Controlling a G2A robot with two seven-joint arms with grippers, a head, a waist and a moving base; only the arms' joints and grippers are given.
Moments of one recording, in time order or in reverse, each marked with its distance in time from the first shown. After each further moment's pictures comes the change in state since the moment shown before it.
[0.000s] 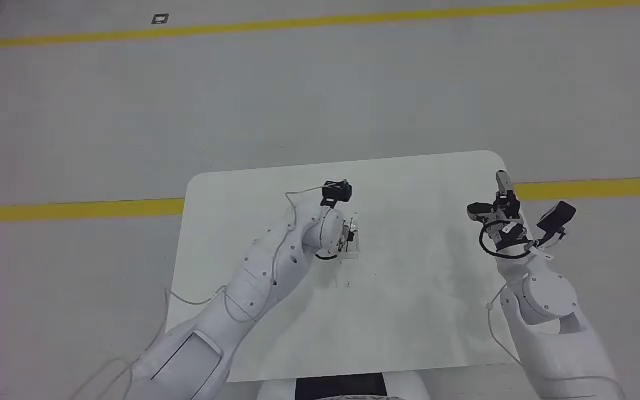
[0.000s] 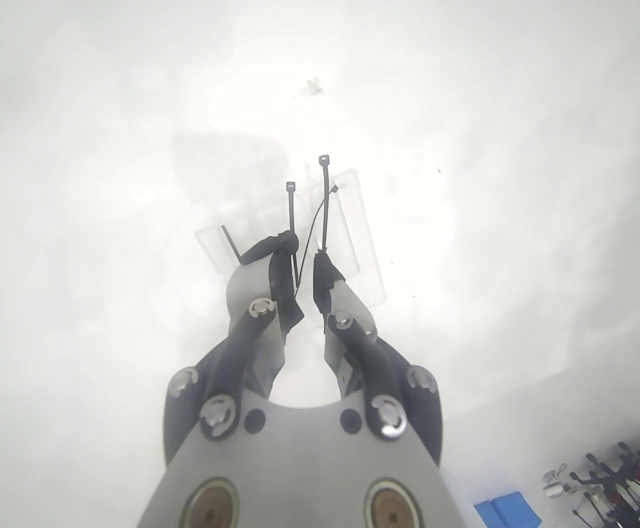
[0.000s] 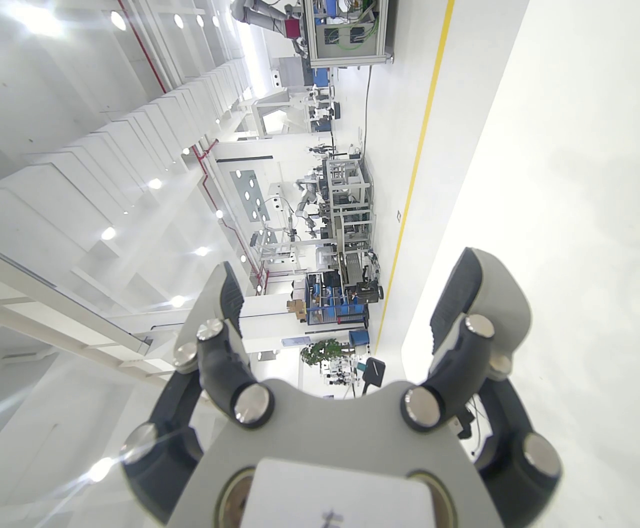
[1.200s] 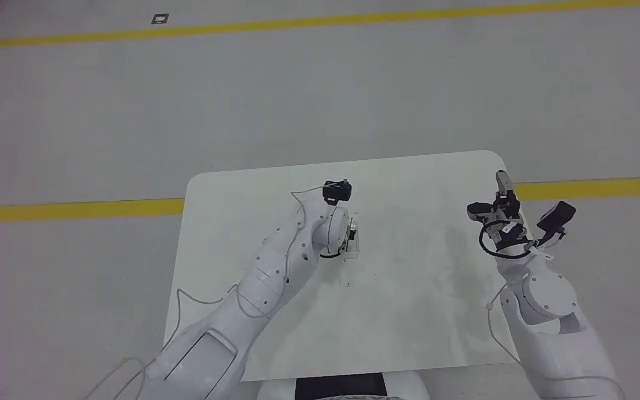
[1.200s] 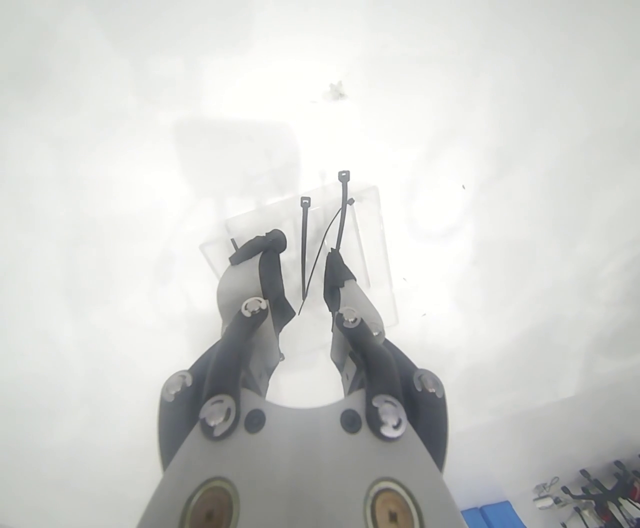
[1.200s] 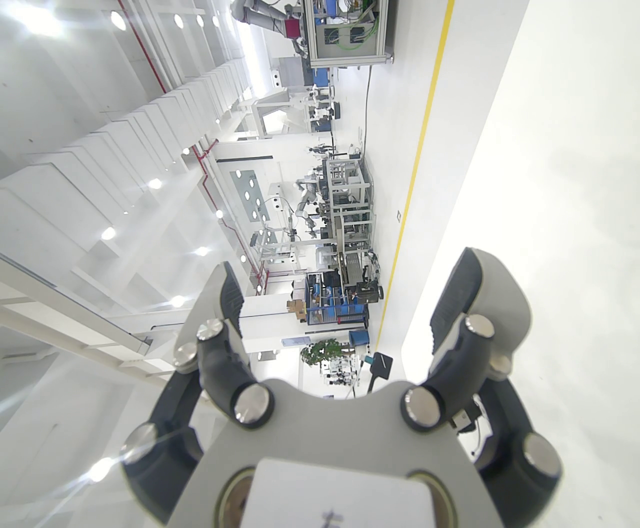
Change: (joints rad) left arm -0.002 -0.081 -0.063 0.103 0.106 0.000 -0.005; right arm 0.000 0.000 0.000 0.000 0.000 0.000 0.000
